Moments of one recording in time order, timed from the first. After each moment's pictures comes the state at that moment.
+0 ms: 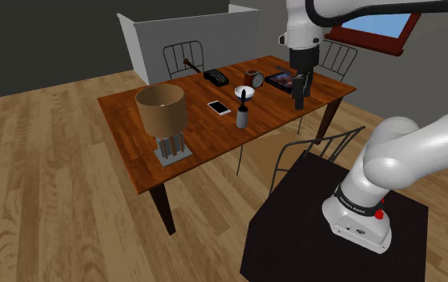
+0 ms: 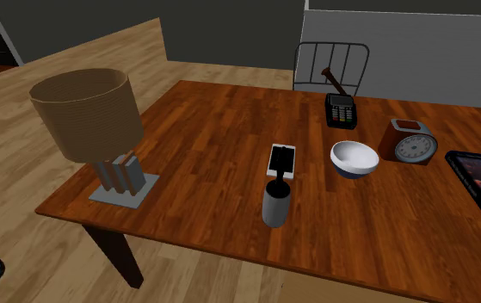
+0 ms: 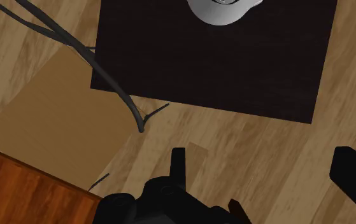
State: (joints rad) arm 0.01 -0.75 0.02 -2.43 -0.01 1.45 -0.14
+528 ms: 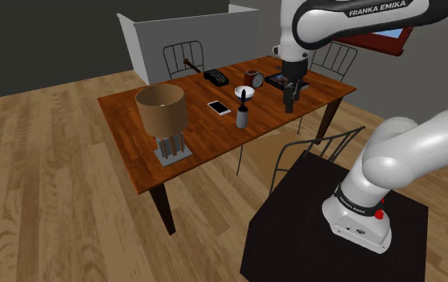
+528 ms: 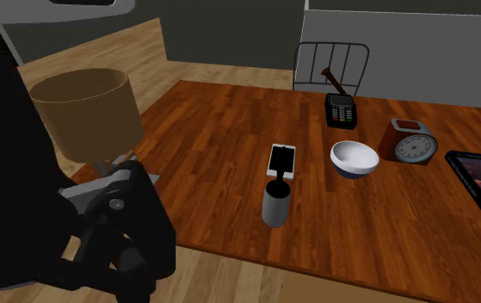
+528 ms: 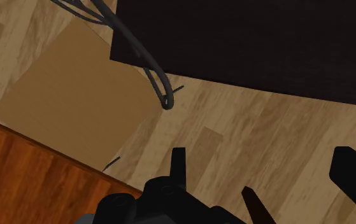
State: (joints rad) arm -0.02 -0.66 -0.05 -2.51 -0.09 1.67 -0.23
